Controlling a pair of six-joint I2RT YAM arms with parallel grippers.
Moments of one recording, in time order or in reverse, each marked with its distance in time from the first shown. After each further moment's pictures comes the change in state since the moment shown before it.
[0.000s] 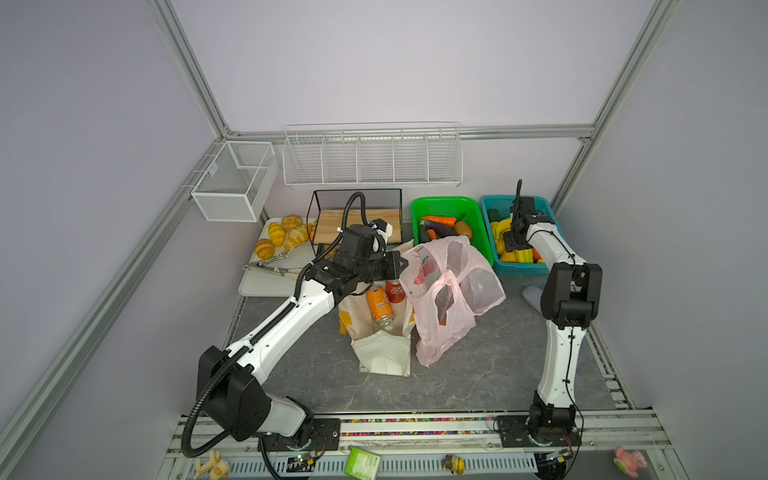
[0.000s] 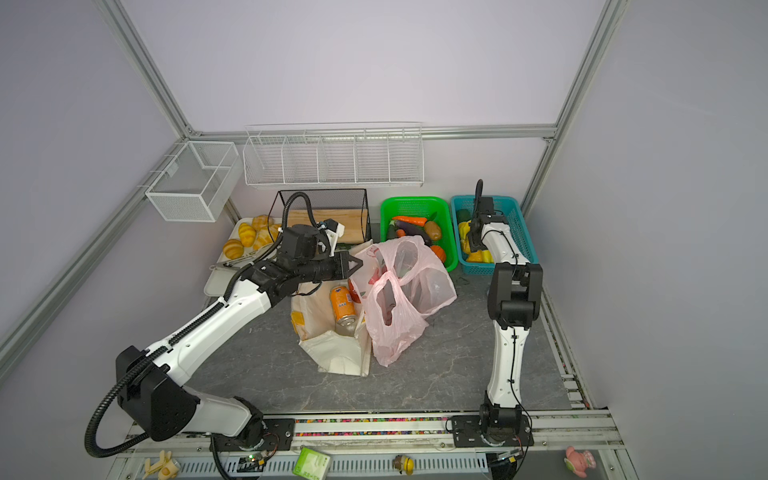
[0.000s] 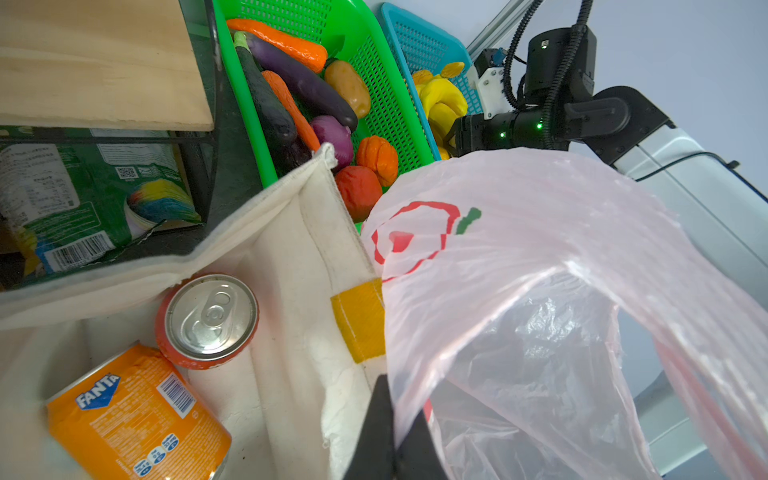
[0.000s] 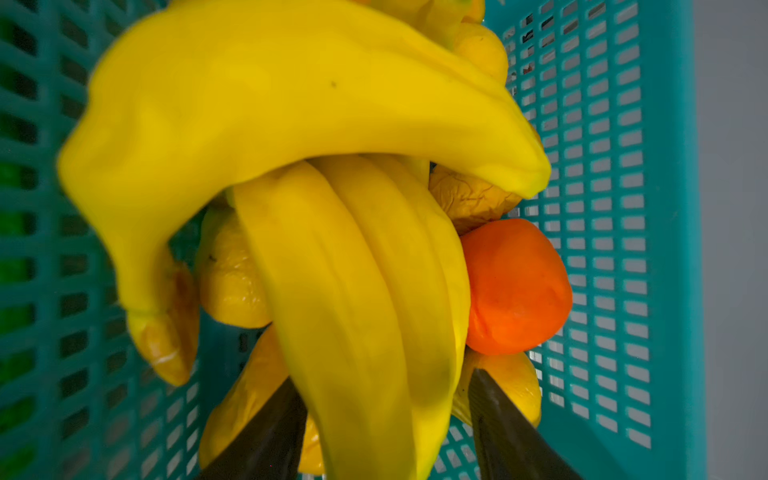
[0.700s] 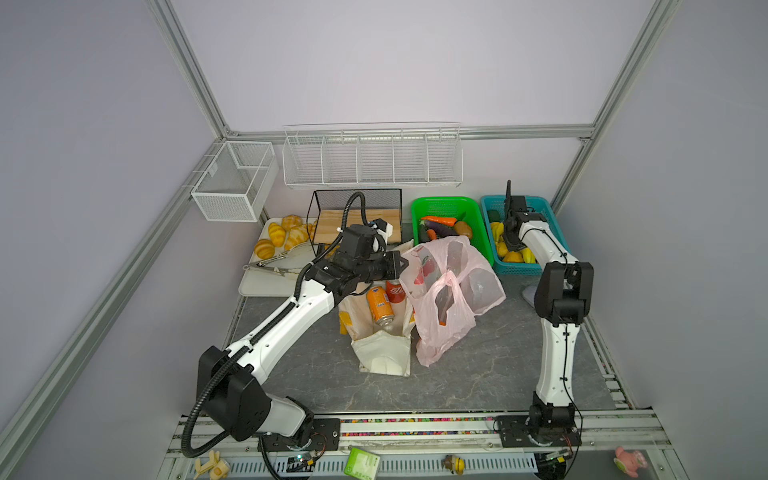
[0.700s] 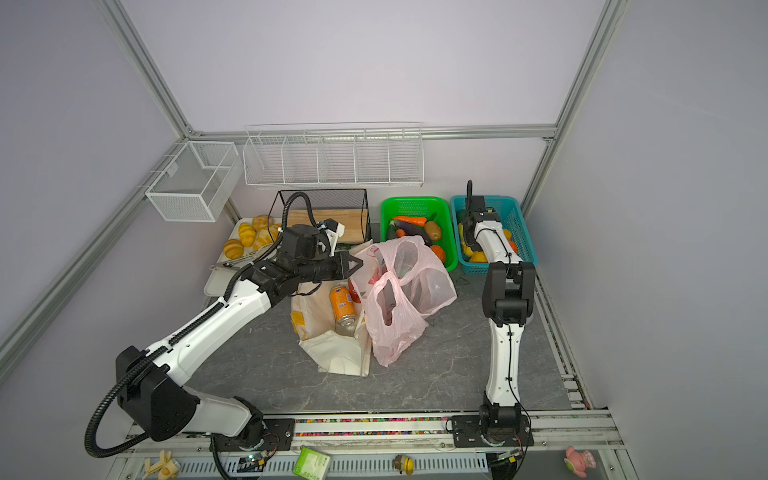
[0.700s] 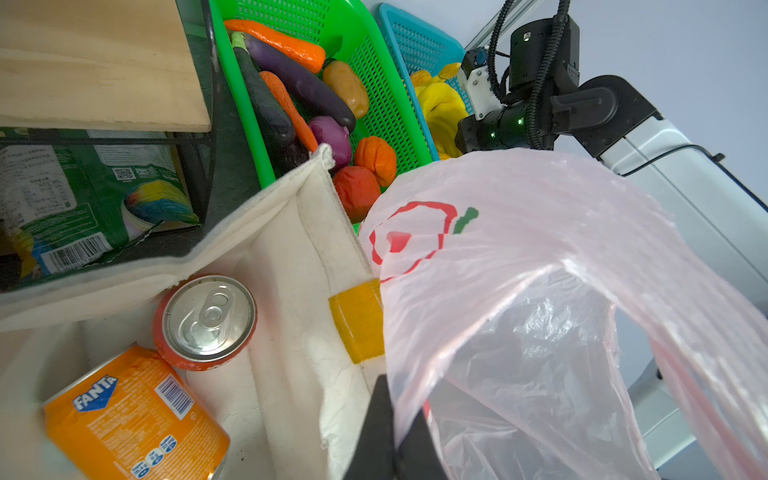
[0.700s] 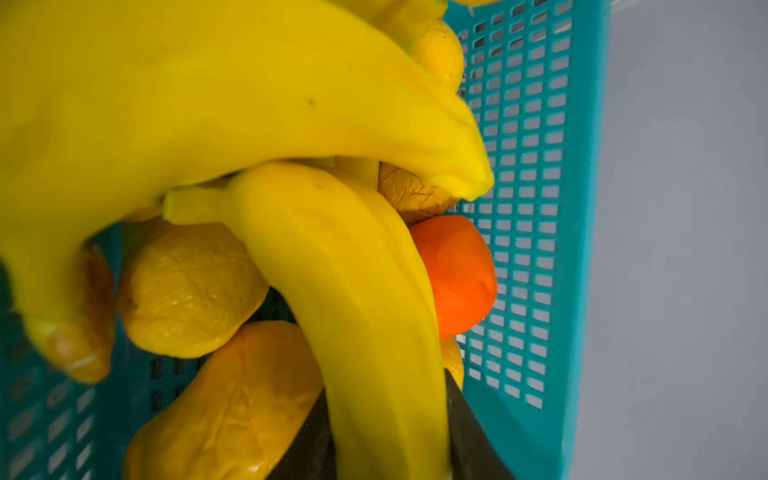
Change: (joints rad) left arm 0.000 0.000 0.000 0.003 0.004 0.000; right arm 0.039 0.013 0.055 -0.065 0.222 -0.116
